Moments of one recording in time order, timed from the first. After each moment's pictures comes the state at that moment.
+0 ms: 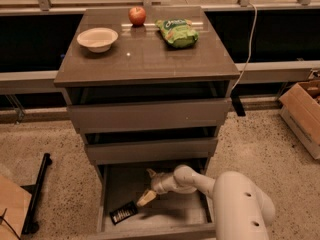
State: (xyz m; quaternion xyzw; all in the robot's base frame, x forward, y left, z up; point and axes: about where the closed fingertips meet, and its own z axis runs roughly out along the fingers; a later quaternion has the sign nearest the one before) arm 0.635 0.068 0.194 -0.53 0.71 0.30 0.35
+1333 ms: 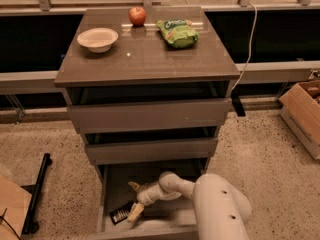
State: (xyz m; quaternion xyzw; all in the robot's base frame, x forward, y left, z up) arm 0.576 0.141 0.153 -0.62 0.63 0.36 0.32
